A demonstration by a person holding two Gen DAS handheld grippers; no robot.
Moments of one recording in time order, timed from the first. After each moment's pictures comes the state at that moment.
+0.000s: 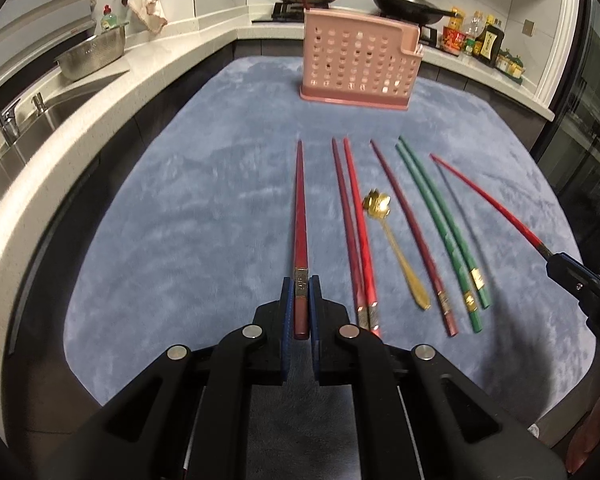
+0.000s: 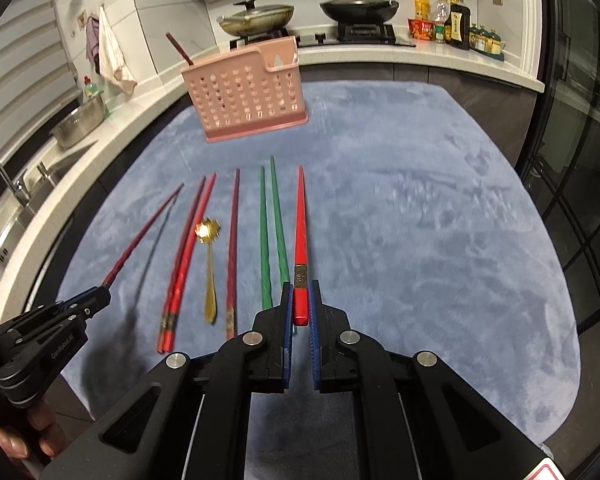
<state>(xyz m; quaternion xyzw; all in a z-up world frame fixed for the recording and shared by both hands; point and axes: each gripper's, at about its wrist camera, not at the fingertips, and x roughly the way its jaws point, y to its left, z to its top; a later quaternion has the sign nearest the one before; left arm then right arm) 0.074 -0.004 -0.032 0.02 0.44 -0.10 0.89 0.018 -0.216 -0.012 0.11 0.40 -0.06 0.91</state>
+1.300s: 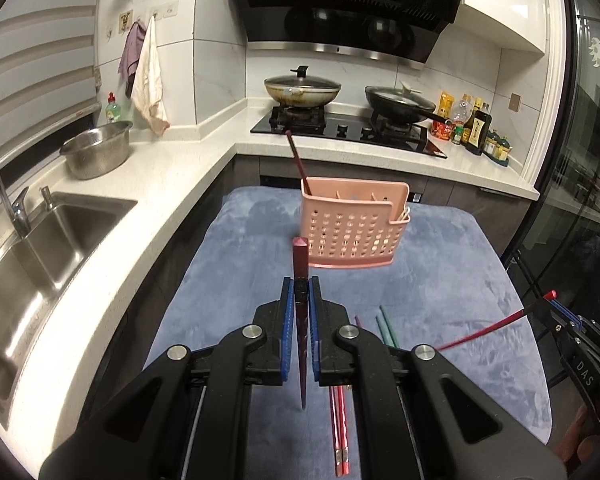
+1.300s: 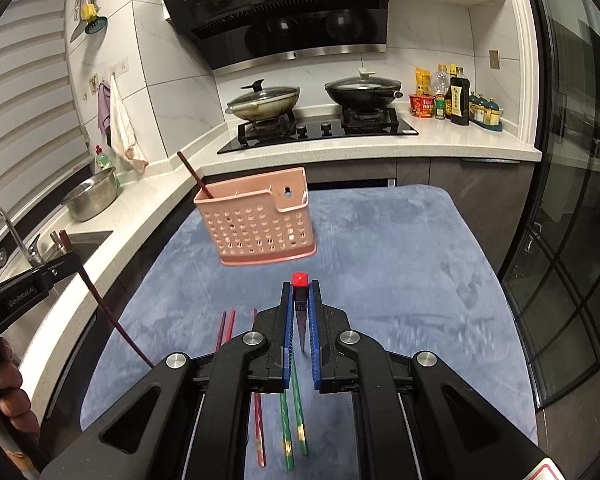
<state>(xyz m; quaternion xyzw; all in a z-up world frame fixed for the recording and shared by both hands) 0.140 -0.008 0.125 0.01 0.31 -0.11 0.94 0.068 -0.236 0.103 0.10 0.29 -0.06 0.95</state>
